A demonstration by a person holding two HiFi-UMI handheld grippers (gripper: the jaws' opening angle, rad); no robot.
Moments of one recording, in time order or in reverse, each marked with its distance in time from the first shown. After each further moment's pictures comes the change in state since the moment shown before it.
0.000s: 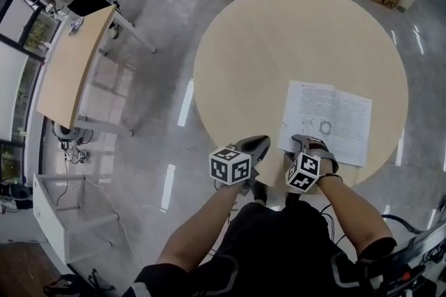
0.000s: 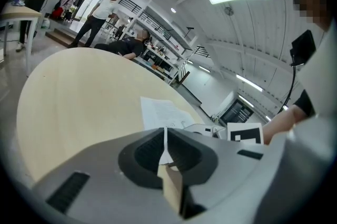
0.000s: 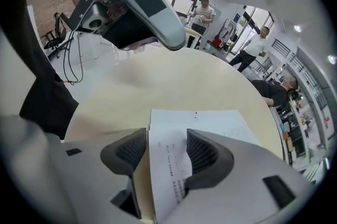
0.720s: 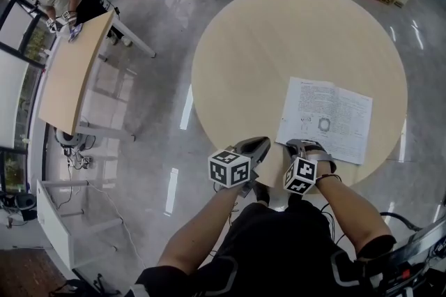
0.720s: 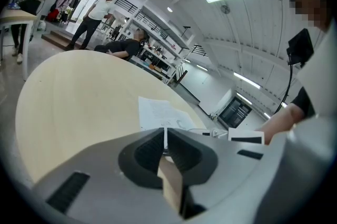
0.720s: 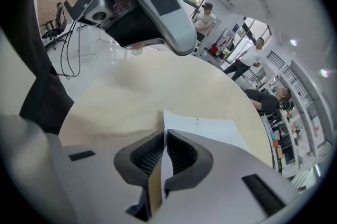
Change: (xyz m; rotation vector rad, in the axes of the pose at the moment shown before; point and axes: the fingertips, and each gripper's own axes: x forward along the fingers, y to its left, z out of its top) left arm -0.006 -0.008 0.003 0.030 0.008 -0.012; right arm -0.004 0.000 0.014 -0.057 -0.040 -0.091
